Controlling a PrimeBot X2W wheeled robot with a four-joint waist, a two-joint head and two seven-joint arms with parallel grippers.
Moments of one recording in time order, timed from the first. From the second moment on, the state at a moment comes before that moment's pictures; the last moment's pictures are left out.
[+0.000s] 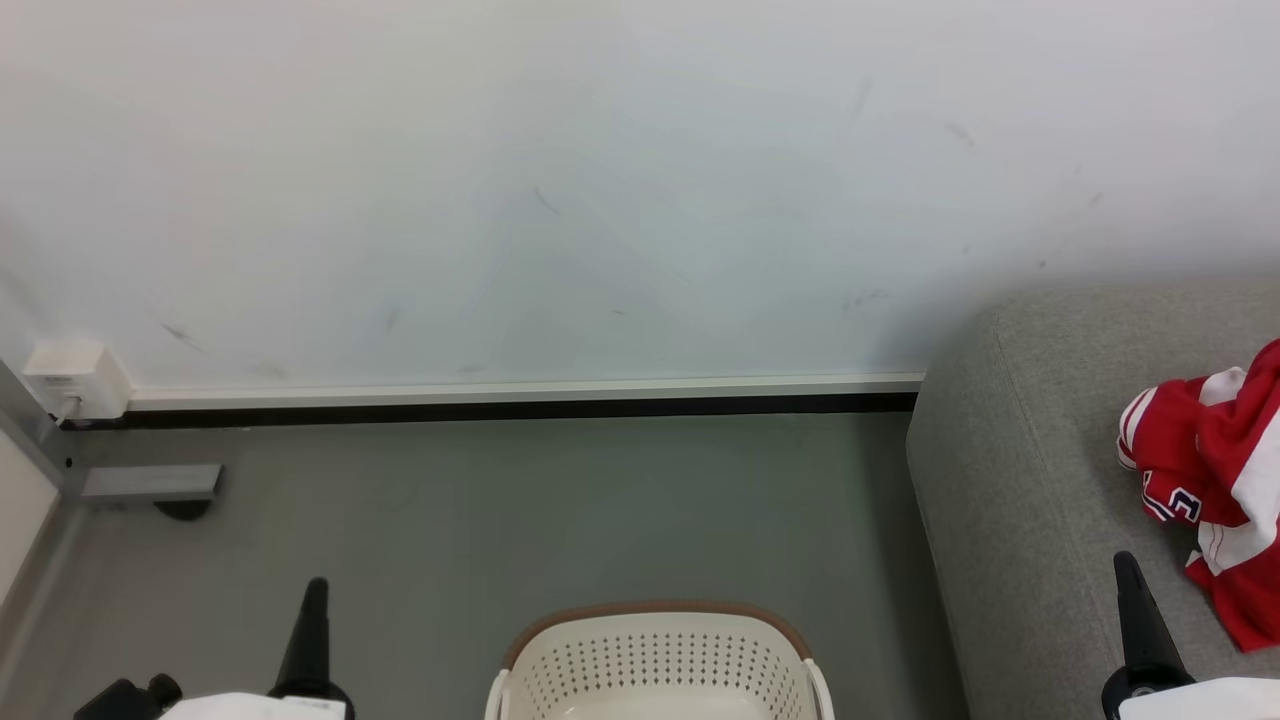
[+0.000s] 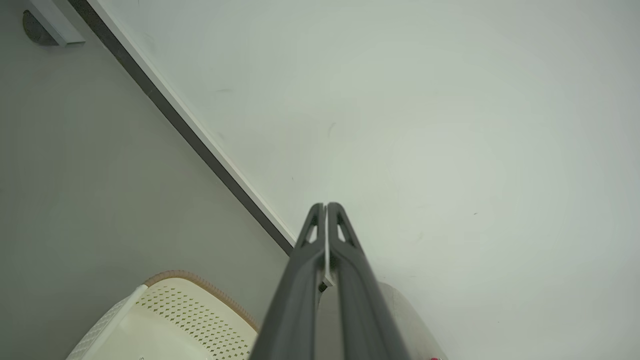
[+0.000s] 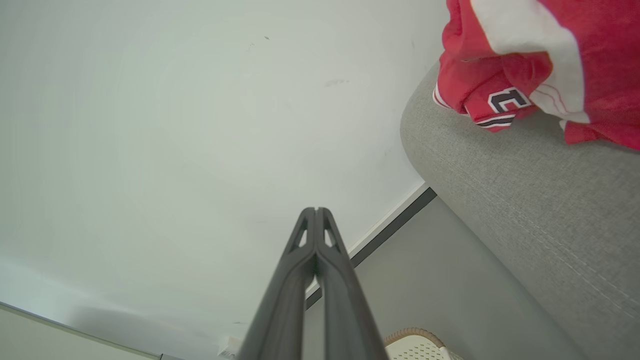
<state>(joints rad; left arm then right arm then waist) -0.04 0.04 0.07 0.22 -1.03 -0.04 -0.04 -0.06 -0.11 0.02 0.25 1.13 0.13 -0.06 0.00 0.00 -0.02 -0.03</state>
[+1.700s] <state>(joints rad) -0.09 0.05 0.11 0.18 -1.48 -0.05 0.08 -0.10 -0.11 -0.02 0.25 1.56 0.13 0.03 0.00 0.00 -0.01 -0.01</state>
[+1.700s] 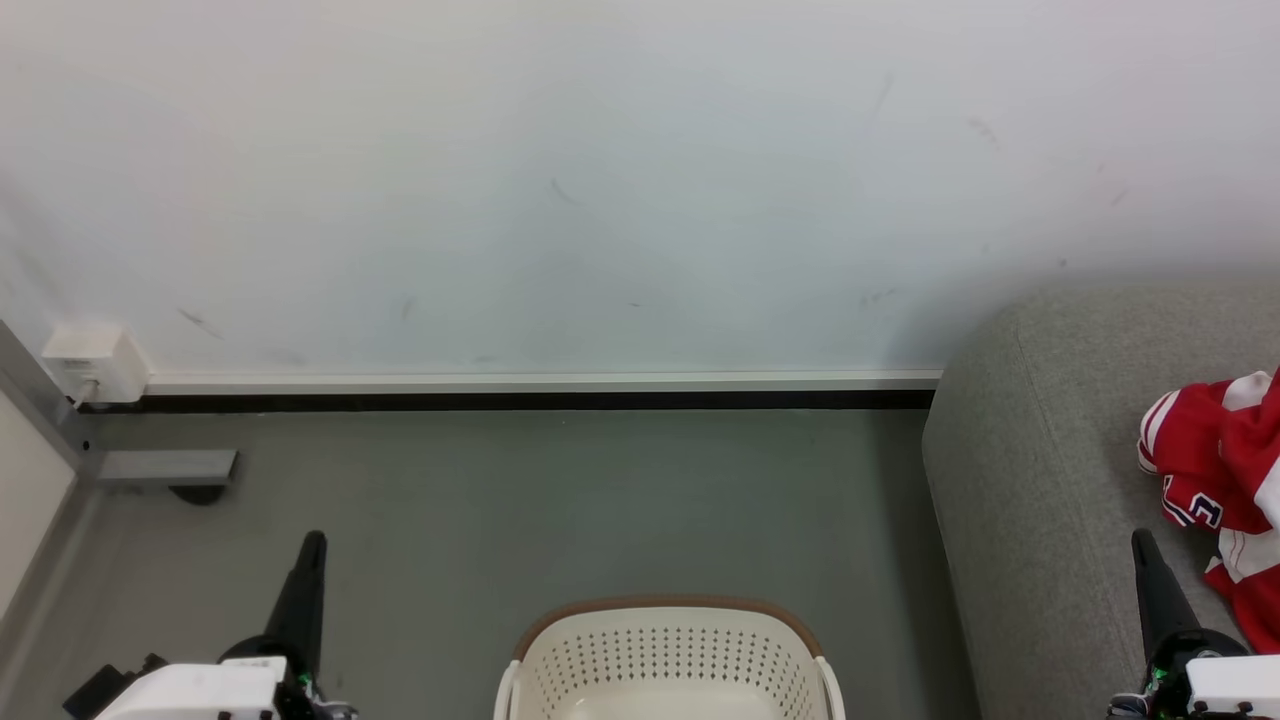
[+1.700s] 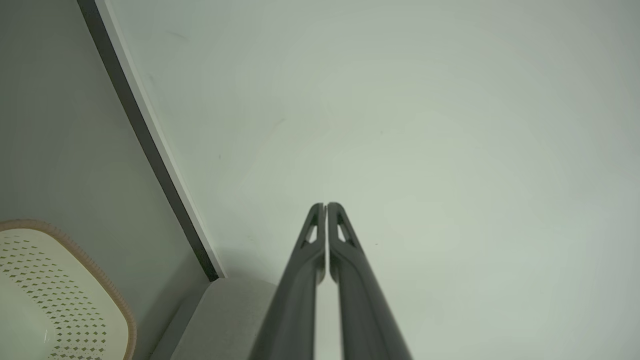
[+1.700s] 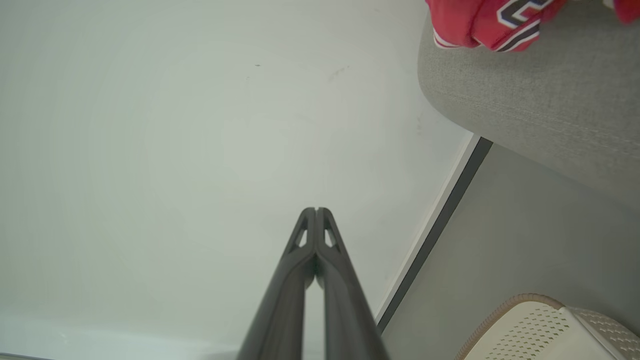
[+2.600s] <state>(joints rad) -0.10 0.05 0.11 0.17 -1.60 -0.05 0.11 -0.12 -0.12 -0.02 0.25 1.70 0.13 0.04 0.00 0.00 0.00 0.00</state>
